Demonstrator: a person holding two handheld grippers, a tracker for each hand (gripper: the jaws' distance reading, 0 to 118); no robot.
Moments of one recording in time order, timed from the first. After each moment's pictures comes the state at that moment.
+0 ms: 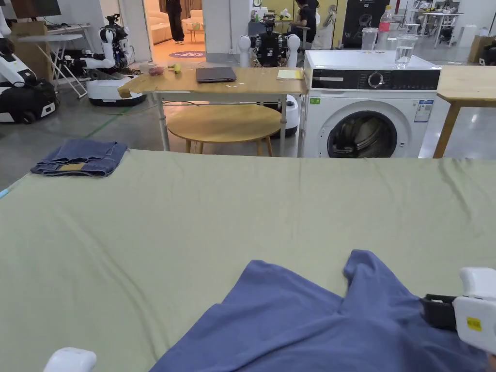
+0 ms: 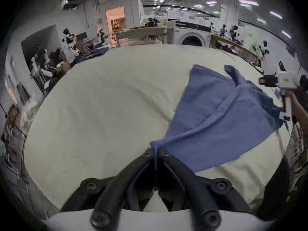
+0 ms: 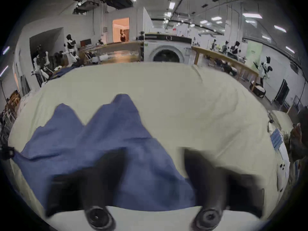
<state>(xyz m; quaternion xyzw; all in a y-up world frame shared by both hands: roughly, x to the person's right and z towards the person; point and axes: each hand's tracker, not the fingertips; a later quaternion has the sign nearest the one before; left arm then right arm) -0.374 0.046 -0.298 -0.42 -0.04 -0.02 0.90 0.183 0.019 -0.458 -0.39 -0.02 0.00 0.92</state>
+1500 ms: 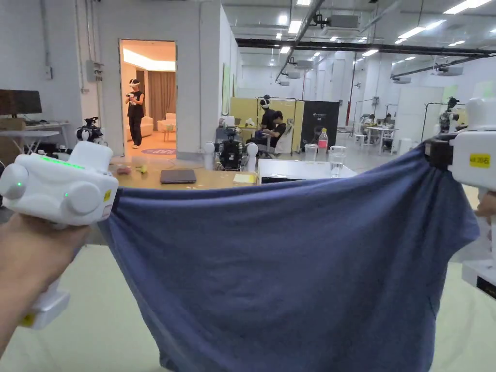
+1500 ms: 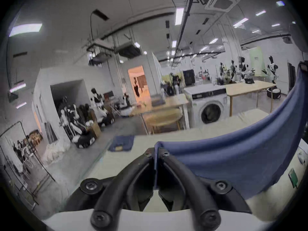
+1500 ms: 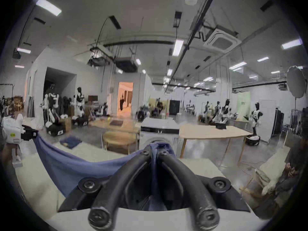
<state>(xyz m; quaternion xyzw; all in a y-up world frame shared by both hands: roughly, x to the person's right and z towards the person) -0.266 0.389 -0.425 -0.13 0.07 -0.12 0.98 0.230 0.447 -0.359 -0.01 -0.01 0.02 1.00</state>
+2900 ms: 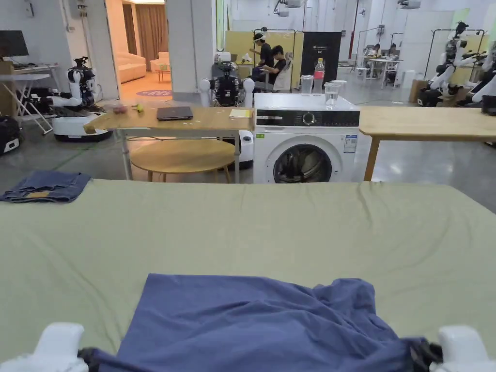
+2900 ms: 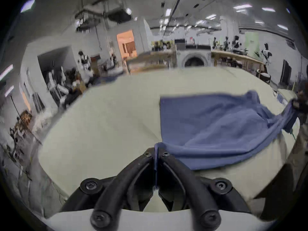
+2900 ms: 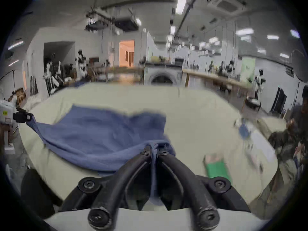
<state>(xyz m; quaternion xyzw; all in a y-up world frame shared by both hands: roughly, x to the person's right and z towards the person) -0.292 0.049 -0.200 -0.36 0.02 -0.04 0.93 0.239 0.040 -0.158 -0.30 0.00 0.01 0.95</state>
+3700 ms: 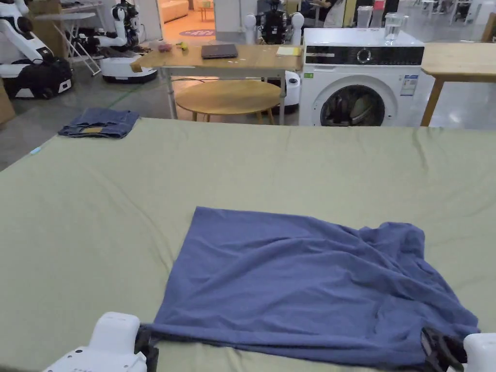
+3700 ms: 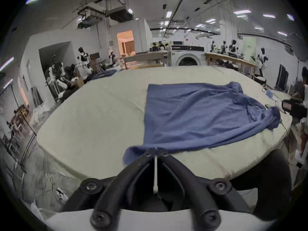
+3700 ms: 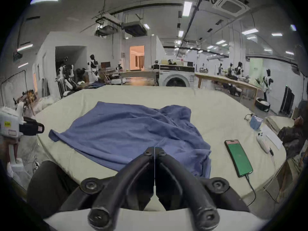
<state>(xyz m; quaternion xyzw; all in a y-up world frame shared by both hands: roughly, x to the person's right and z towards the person) -0.274 0.035 -0.100 -0.32 0.02 -0.04 0.95 0.160 0.052 -0.083 -0.22 0.05 0.01 0.97</state>
